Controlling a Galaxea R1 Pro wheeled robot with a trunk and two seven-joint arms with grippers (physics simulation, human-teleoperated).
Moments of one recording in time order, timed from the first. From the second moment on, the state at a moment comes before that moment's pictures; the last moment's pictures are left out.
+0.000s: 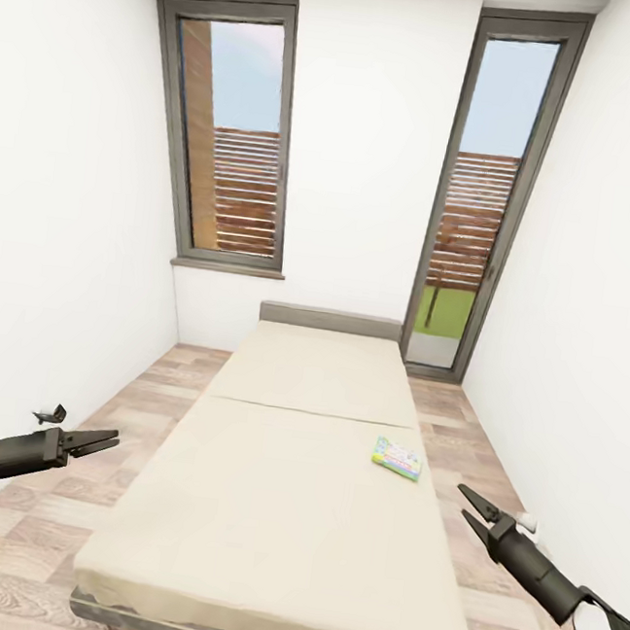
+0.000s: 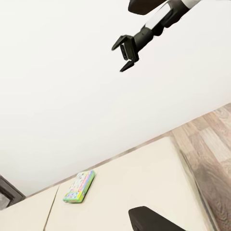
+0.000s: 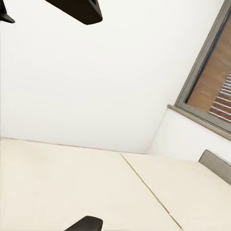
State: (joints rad) left arm -0.59 0.48 0.33 -0.79 0.09 0.77 -1.57; right arm -0.30 -0.21 -0.48 -1.01 -0.69 0.72 0.83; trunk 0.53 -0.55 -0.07
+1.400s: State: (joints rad) left arm -0.59 0.48 0.33 -0.79 0.09 0.77 -1.57; right arm -0.30 -0.21 -0.39 -1.06 -0.69 0.71 0.74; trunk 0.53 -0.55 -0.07
